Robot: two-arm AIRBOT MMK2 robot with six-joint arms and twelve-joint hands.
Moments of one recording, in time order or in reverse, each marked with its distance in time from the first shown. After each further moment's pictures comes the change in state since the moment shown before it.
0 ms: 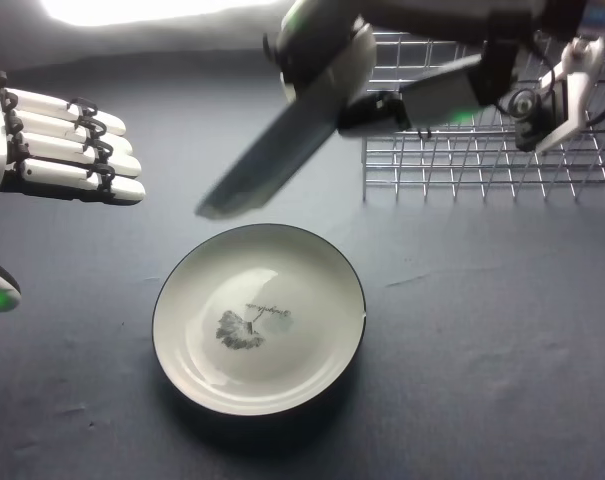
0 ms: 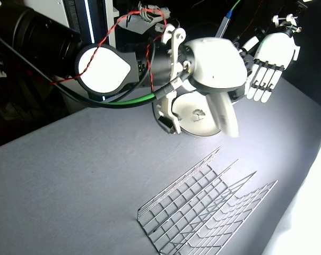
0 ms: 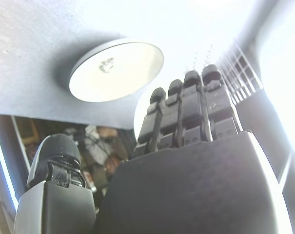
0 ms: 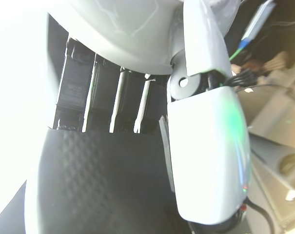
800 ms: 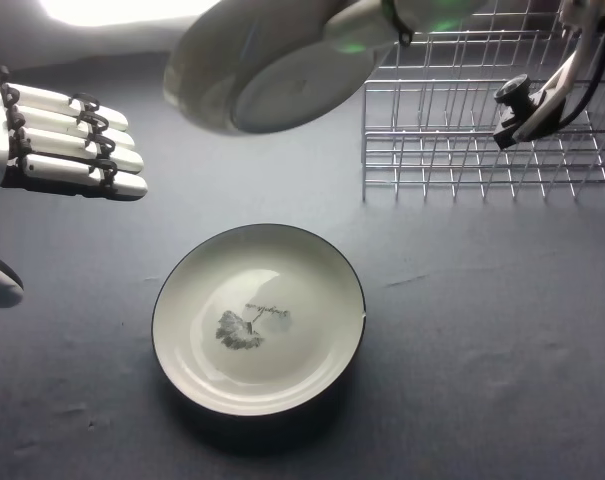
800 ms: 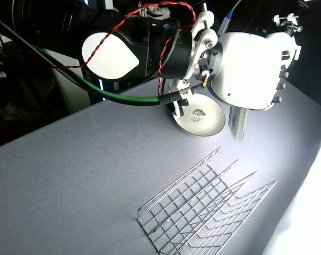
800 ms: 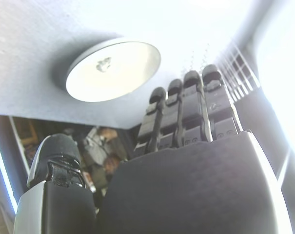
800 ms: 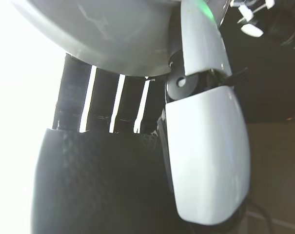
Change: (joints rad) left arm -0.009 -0.003 0.006 0.003 -0.001 0.000; right arm 0.138 -0.011 0.014 0.567 -0.293 -0.004
